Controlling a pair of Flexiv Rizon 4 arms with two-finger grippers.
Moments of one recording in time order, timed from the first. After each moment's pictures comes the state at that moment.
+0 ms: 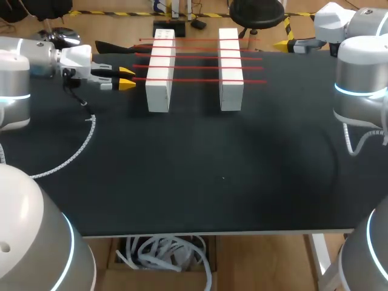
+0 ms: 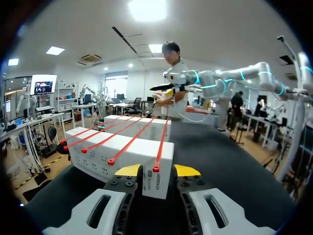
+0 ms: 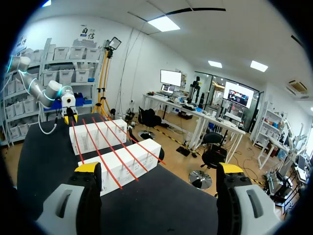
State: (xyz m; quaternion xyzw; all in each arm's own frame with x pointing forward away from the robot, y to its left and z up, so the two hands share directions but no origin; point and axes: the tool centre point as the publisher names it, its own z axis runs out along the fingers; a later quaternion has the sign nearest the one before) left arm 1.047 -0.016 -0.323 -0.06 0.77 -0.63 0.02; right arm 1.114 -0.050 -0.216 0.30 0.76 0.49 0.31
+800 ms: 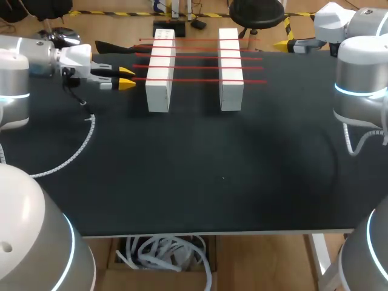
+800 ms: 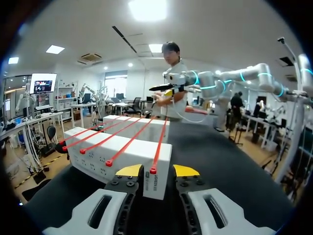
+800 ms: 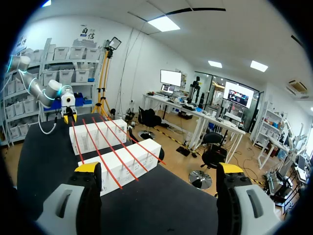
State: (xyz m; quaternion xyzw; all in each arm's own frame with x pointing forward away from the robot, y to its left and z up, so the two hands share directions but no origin) left arm 1.044 -0.016 -0.321 -0.06 0.77 -0.63 0.01; right arm 1.114 -0.050 -0.216 0.30 0.76 0.49 0.31
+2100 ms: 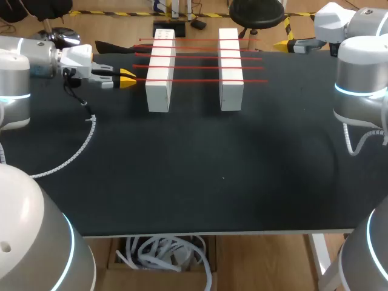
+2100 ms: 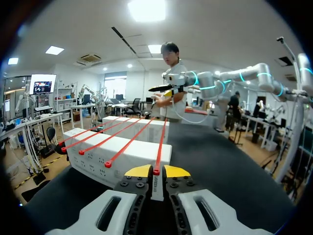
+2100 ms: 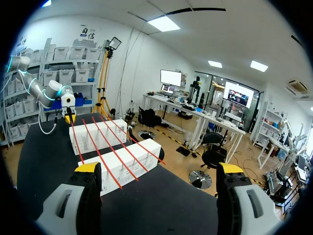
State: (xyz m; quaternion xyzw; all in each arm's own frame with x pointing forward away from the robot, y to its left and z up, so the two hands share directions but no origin) left arm 1.044 -0.019 -0.321 -0.06 0.77 -0.63 0.01; right arm 1.114 -0.050 -0.216 0.30 0.76 0.49 0.31
